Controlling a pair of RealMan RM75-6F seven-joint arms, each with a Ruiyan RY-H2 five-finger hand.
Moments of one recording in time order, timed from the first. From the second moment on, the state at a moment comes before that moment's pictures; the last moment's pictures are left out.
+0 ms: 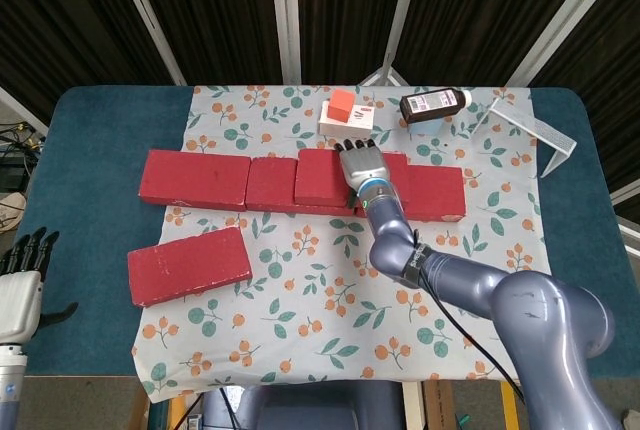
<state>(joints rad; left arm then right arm) -0.08 -1.16 -0.07 -1.81 1.30 1.47 0.35 1.49 -1.50 0.10 -1.21 0.20 0.64 -0.82</state>
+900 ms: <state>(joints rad) -0.08 -1.14 -0.04 -1.80 1.41 1.48 0.25 0.69 -0.95 -0.03 -1.94 -0.96 1.23 -0.12</state>
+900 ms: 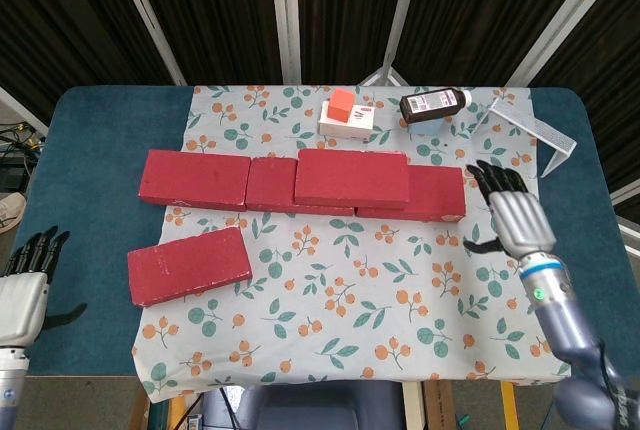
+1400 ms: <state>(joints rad) -0.09 -1.18 -0.05 -1.83 1.41 1.46 0.17 0.28 -1.10 -0.15 -1.82 -1.35 1.59 -0.02</state>
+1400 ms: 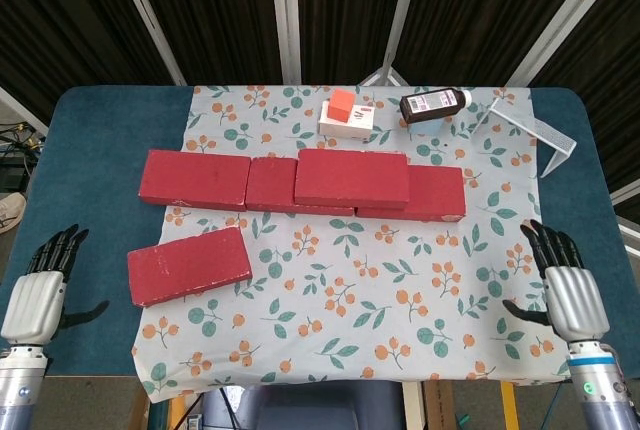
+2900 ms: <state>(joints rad) -0.72 -1.23 -0.13 -2.03 0.40 1.12 0.68 0.14 -1.12 -0.04 -1.72 -1.40 1.45 0.10</state>
